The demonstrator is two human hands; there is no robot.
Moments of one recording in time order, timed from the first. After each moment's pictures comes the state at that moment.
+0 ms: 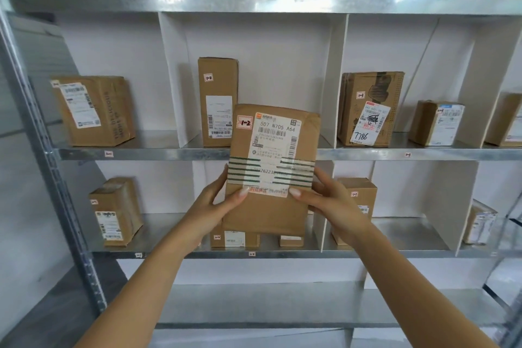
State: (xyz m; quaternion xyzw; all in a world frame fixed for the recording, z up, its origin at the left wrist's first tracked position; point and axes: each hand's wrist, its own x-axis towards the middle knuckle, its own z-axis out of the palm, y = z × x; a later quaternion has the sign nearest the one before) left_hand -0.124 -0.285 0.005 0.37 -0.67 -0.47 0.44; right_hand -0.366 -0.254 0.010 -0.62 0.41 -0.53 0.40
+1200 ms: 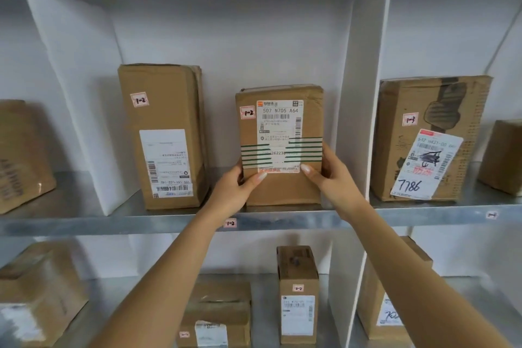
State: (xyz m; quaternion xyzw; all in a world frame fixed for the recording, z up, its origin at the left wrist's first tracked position) left_hand -0.251 -0.589 0.045 0.46 -0.71 -0.32 0.42; right_hand -0.456 -0.555 0.047 -0.62 0.45 -0.58 0.28
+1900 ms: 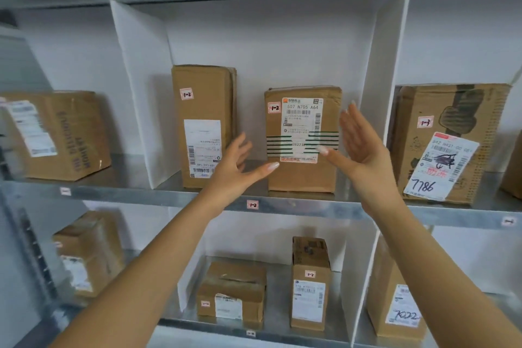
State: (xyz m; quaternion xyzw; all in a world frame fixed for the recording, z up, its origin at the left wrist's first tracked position) left_hand -0.210 -0.505 0.072 0.43 -0.67 -0.33 0.50; right_hand -0.433 -0.477 0.083 -0.65 0.30 -0.66 0.25
